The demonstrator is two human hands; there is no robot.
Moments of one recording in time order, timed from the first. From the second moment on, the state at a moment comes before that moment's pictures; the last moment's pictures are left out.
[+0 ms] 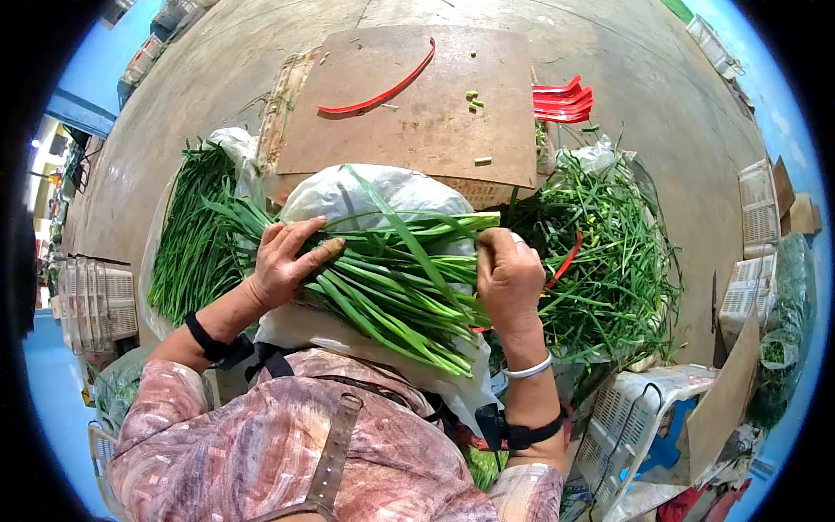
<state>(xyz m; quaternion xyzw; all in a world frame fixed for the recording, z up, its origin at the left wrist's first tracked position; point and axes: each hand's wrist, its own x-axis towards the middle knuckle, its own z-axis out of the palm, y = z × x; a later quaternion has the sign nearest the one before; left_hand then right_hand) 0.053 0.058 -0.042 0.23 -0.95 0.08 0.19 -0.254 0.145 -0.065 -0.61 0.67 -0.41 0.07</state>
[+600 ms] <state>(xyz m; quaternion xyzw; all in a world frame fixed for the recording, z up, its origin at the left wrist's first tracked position) 0.055 0.057 -0.044 0.23 -0.95 0.09 0.20 -0.232 0.187 -0.040 -0.66 0.69 -0.25 0.16</state>
